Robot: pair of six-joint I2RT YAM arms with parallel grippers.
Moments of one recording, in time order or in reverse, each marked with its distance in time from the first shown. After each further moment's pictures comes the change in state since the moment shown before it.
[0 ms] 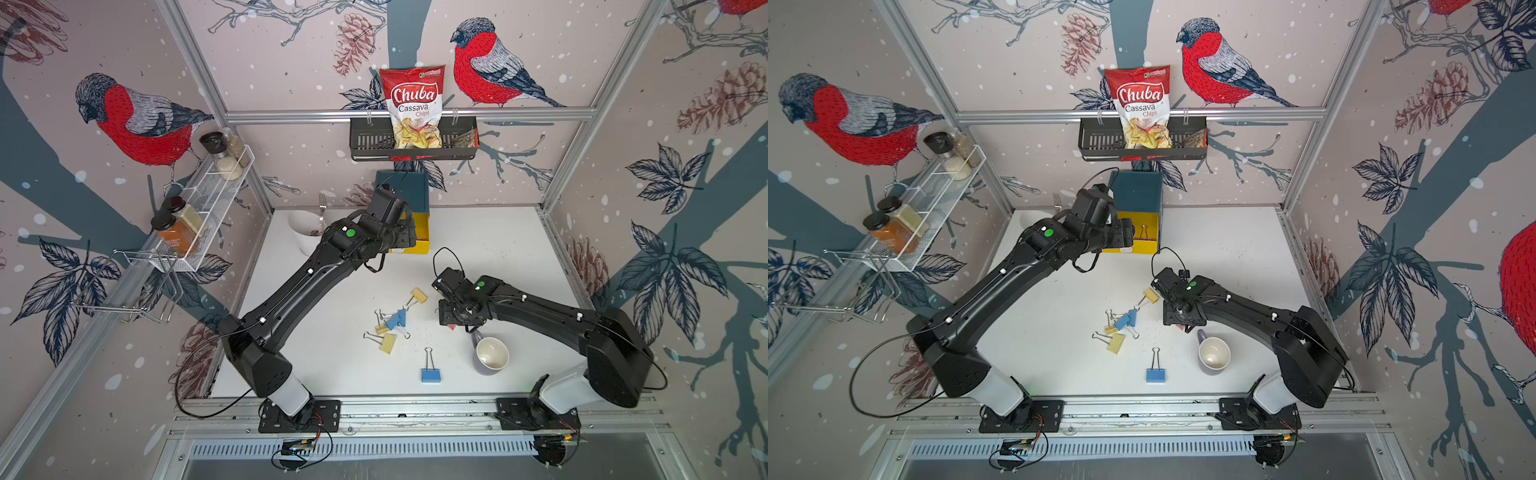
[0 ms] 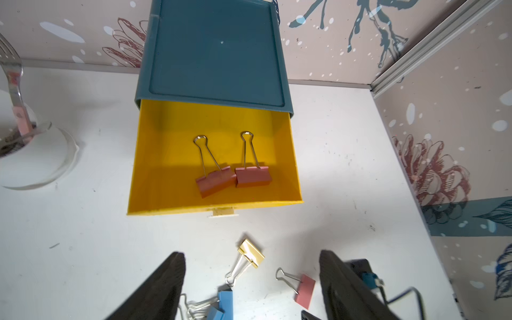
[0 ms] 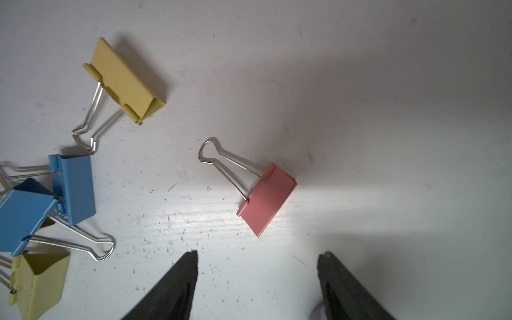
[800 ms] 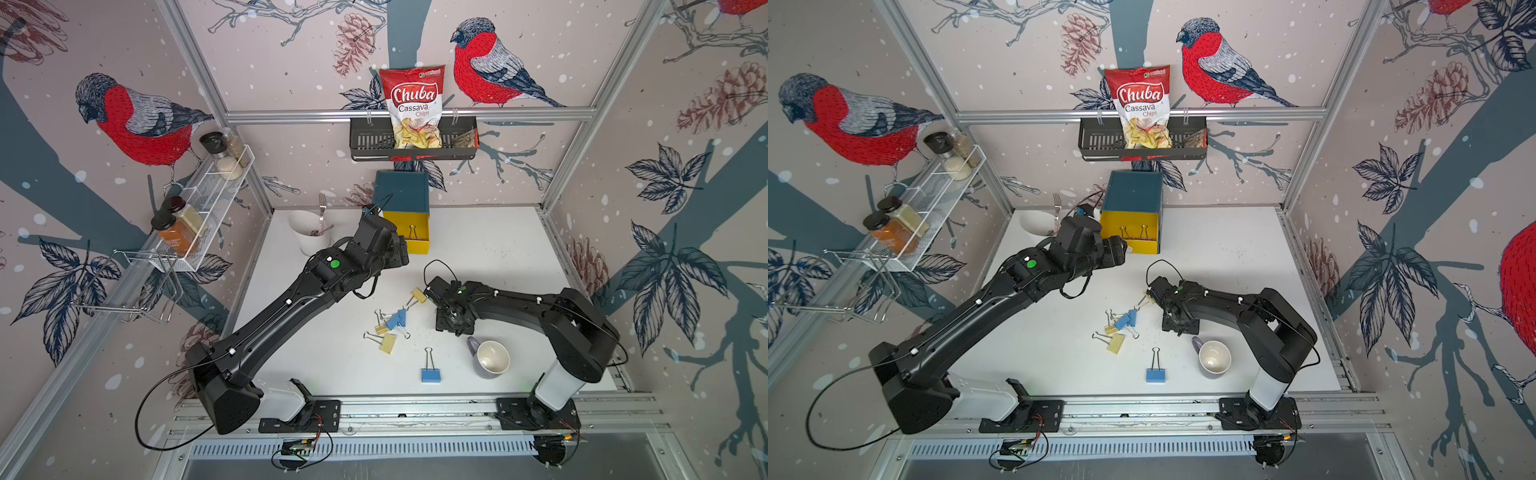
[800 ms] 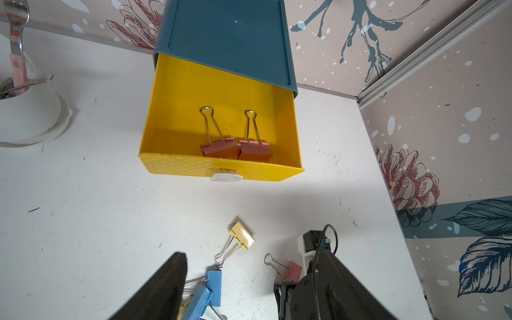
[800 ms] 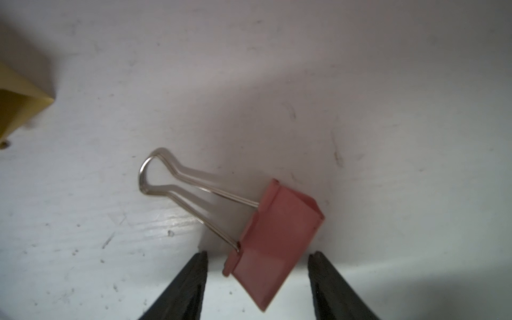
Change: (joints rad) left arm -0.044 -0.184 -0.251 0.109 -0.037 -0.103; right arm -0.007 0.177 -0.040 0.116 -0.010 0.130
